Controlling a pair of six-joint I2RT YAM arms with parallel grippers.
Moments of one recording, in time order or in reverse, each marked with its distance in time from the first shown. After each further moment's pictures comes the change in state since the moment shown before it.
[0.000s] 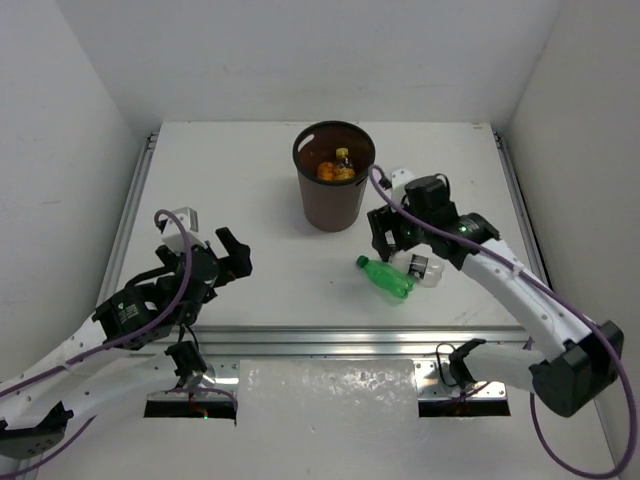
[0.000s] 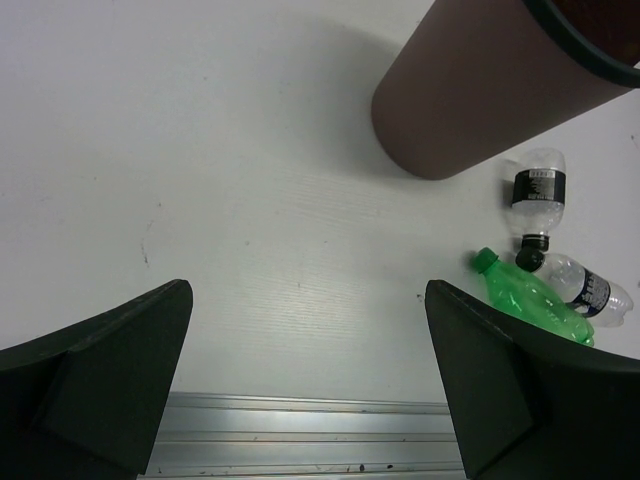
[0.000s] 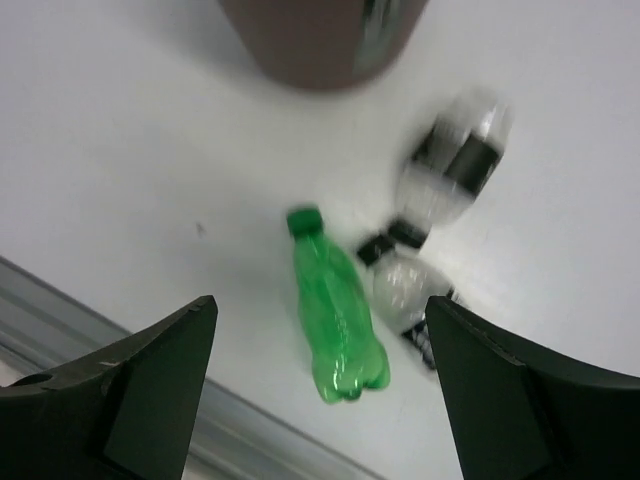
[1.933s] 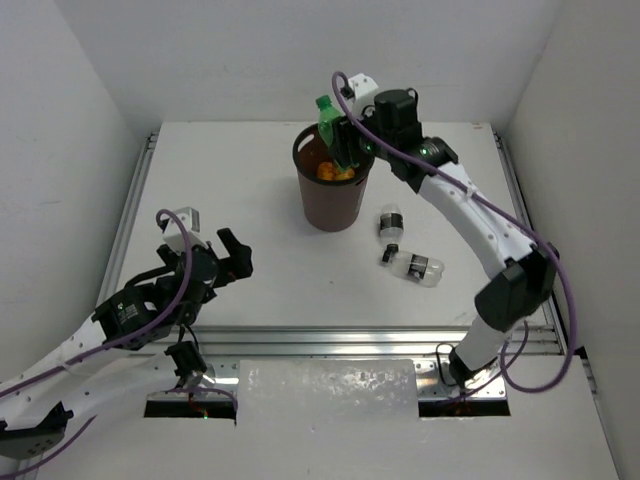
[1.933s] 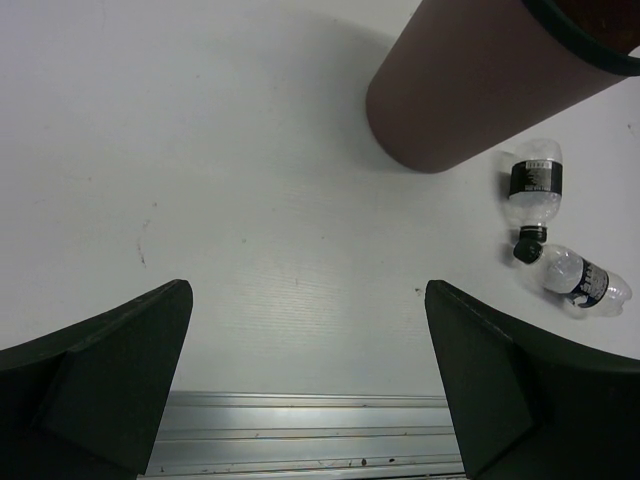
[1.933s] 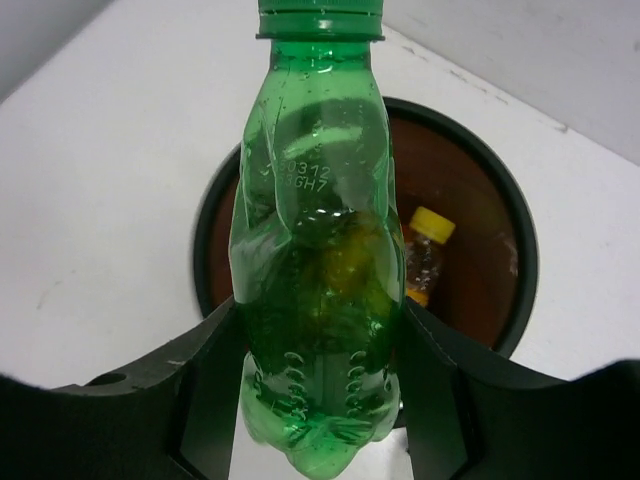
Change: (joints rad) left arm 0.000 -0.001 0.000 0.006 0.022 0.021; right arm 0.000 0.519 0.594 0.203 -0.113 -0.049
